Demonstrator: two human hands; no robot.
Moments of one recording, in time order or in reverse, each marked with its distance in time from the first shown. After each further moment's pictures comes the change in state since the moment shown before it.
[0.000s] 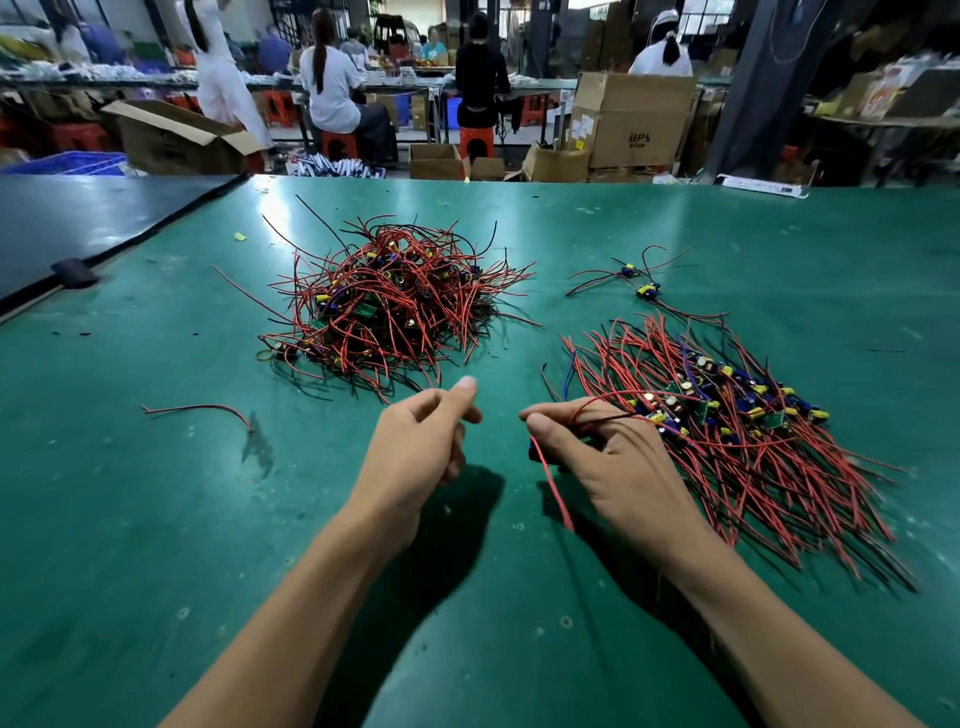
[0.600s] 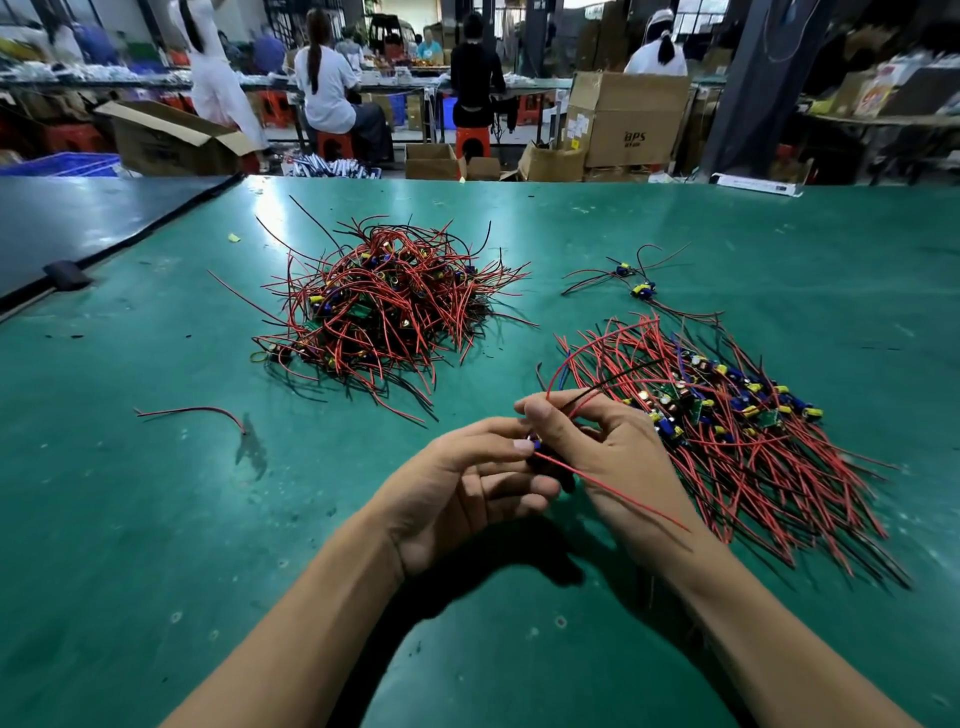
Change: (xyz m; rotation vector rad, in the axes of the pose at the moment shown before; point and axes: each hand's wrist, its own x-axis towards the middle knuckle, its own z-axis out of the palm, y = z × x) left_hand -0.009 -0.004 0.014 -0.479 -0.488 -0.301; right_hand -0.001 -0.015 0.000 0.246 0.028 0.074
